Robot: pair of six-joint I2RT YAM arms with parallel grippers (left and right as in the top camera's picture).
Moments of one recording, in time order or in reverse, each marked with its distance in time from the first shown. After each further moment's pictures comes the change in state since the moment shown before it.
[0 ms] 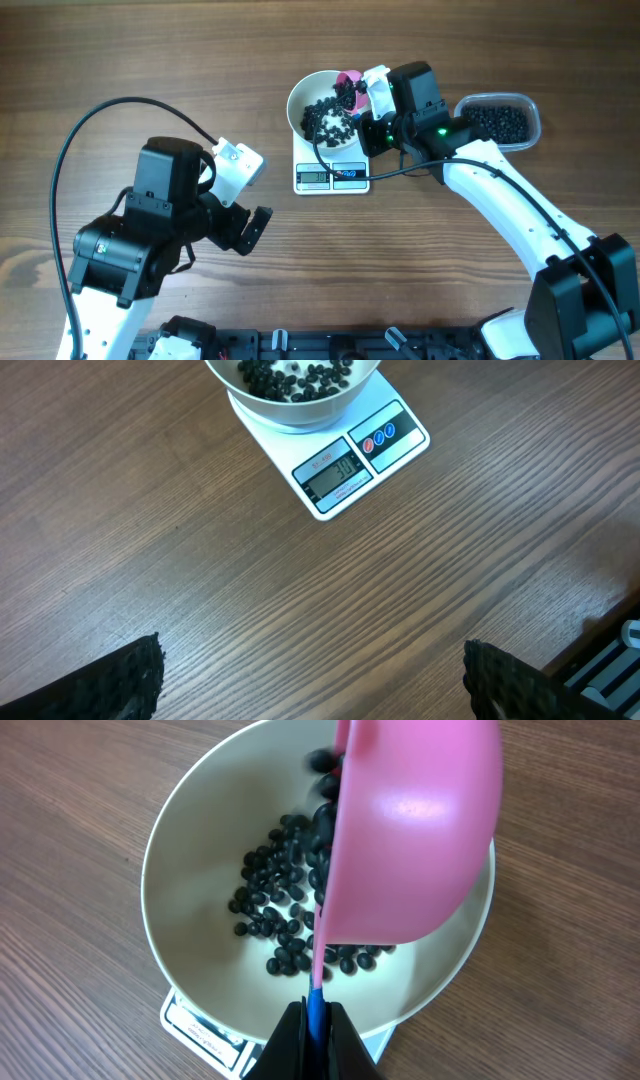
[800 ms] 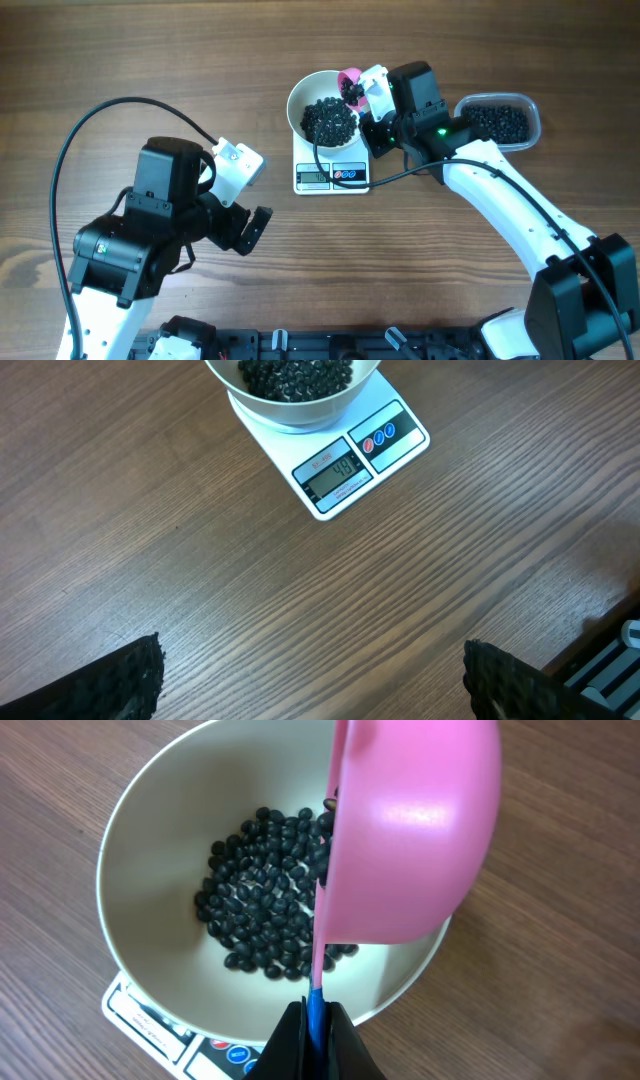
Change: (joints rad) left arm 0.000 0.000 0.000 0.000 0.000 0.000; right arm 0.000 0.000 0.000 0.001 0.068 -0.158
